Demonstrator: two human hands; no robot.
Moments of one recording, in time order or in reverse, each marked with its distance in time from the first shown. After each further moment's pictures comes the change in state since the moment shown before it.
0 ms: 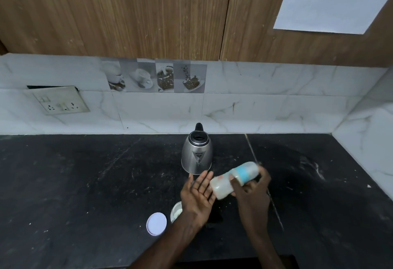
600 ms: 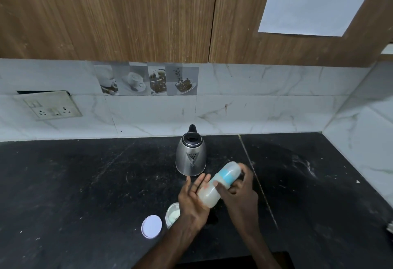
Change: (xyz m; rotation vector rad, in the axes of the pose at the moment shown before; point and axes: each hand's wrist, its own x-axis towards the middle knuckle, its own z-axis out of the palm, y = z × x) left_hand -0.009 -0.013 0.006 -0.024 -0.016 0.007; right_hand -0.009 -0.010 -0.004 -0.120 -0.118 -0.063
